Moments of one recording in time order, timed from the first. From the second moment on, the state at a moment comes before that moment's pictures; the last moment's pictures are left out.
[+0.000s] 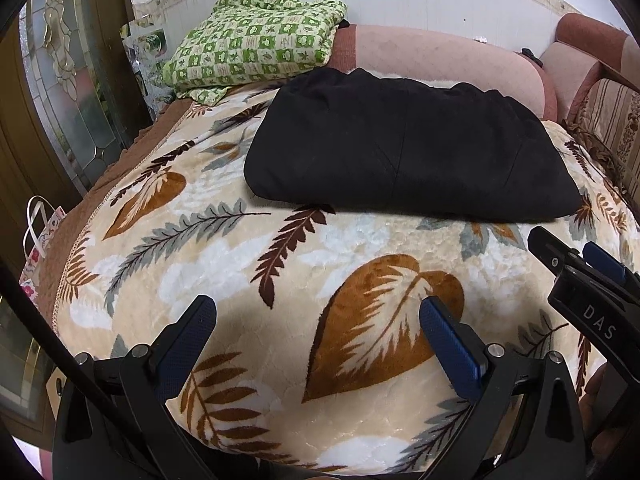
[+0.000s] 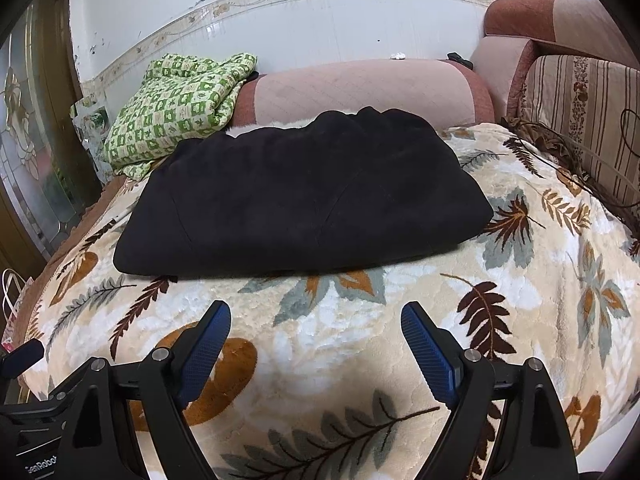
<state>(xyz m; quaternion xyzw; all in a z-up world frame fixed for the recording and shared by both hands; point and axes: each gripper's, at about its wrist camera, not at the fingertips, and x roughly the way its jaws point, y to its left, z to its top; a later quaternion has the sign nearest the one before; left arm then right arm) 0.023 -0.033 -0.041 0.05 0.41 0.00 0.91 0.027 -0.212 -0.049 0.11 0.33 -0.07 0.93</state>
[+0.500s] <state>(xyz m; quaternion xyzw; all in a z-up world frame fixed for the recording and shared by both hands) 0.028 -0.032 -0.050 0.05 0.42 0.00 0.90 0.030 -0.209 -0.053 0.10 0.34 -0.06 0.93</state>
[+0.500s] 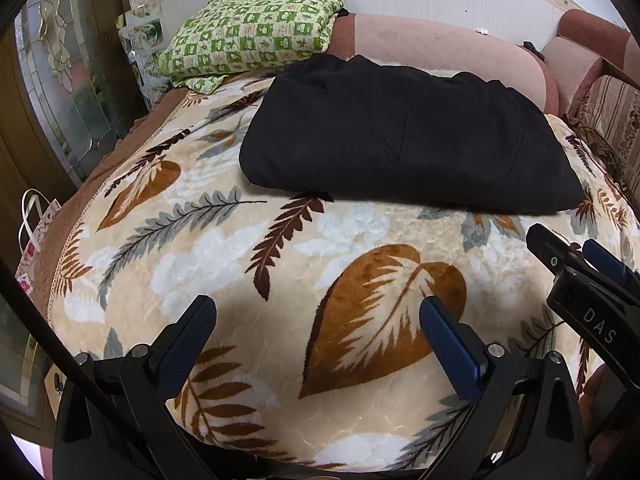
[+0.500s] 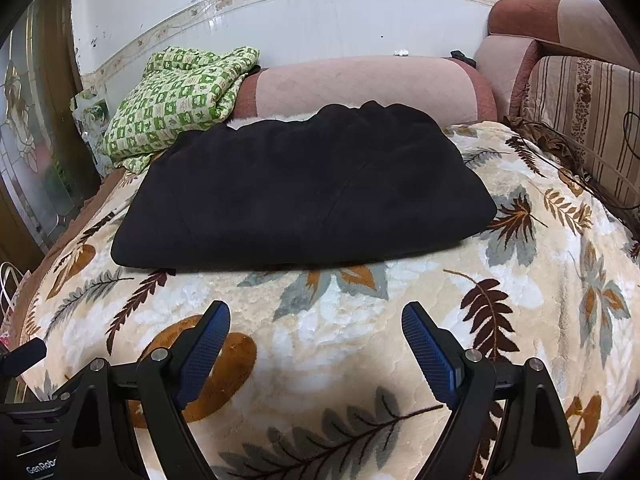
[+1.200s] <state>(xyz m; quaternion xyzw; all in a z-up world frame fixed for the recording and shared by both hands) 0.029 -0.029 -0.058 0.05 0.43 0.00 0.90 0.030 -0.204 -0.054 0.09 0.34 -0.06 0.93</state>
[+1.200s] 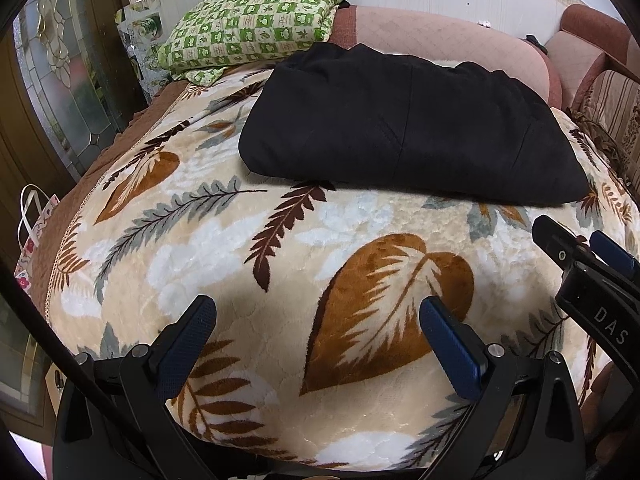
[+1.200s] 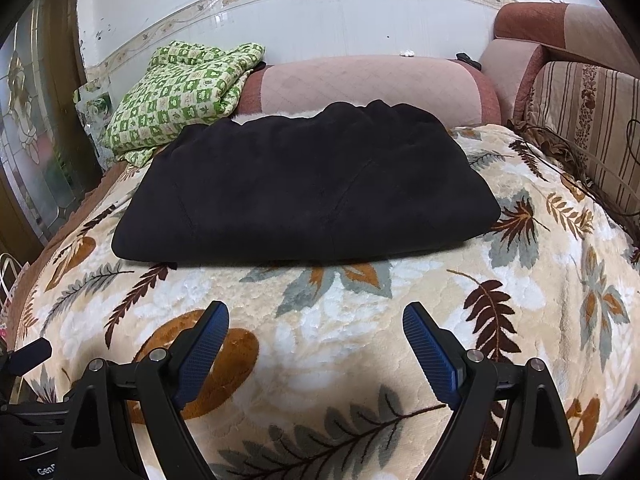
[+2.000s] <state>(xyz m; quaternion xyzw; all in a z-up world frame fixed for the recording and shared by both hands) 0.031 -0.025 -0.065 0.05 0.44 0.00 0.90 0.029 -0.203 -0.053 0.07 0.34 -0.06 0.94</state>
